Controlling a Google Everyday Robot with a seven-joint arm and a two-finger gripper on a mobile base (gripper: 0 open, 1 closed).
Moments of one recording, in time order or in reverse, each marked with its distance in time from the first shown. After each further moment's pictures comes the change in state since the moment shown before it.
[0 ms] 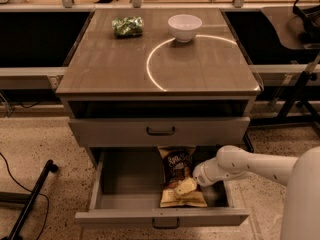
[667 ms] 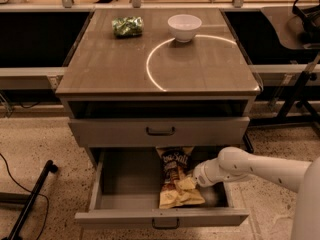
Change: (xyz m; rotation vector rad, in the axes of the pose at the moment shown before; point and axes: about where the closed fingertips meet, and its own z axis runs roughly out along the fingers) arm -0.009 0.008 -0.006 0.012 -0.041 -0.019
